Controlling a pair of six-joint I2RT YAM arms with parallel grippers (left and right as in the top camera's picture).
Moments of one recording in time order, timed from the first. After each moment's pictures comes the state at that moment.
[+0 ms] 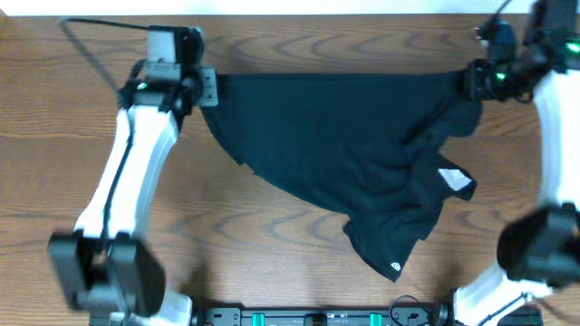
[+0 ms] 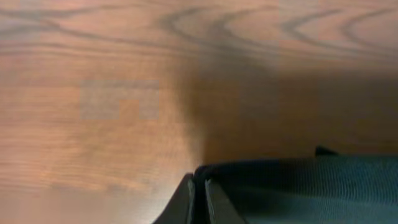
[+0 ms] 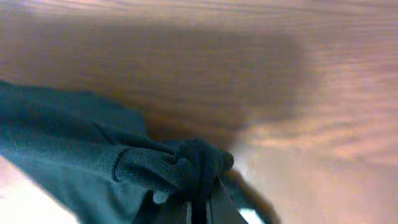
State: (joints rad) left arm -0.09 1.70 1.43 -0.63 -0.04 -0.09; right arm -0.17 1.87 1.79 -1.09 -0.32 -0.17
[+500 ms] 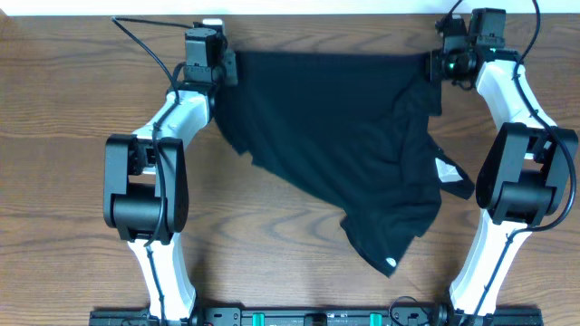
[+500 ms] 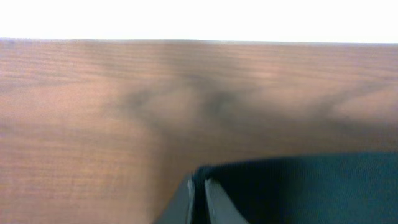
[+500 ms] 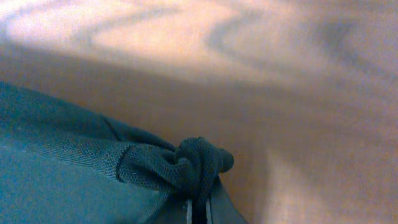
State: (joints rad) left arm -0.11 2.12 1.43 0.11 -0.05 -0.09; right arm -0.11 2.25 1.79 -0.46 -0.30 -0.13
